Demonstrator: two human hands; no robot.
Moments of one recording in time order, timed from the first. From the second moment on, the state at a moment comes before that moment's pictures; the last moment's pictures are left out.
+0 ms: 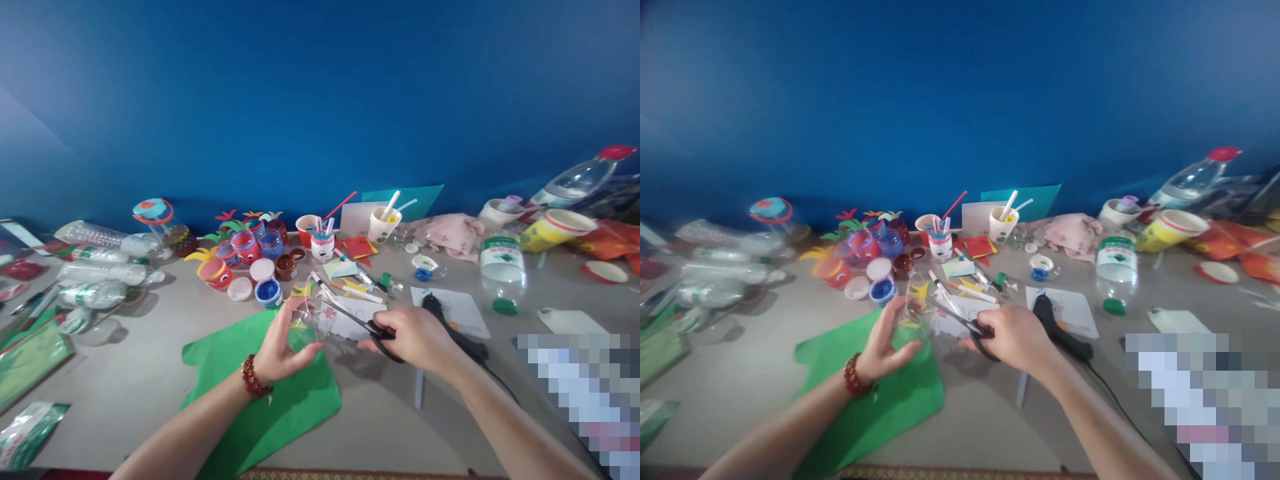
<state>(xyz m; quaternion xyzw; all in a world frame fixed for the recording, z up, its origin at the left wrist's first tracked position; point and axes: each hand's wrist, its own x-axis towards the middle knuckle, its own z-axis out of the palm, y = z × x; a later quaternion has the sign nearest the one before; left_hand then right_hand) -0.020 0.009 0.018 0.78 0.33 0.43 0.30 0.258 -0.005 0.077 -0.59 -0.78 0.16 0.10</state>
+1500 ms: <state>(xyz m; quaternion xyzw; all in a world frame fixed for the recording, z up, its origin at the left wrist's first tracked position) -0.019 0.012 0.025 0.64 0.15 0.42 0.63 0.267 -0.005 0.083 -0.52 -0.82 0.16 0.15</state>
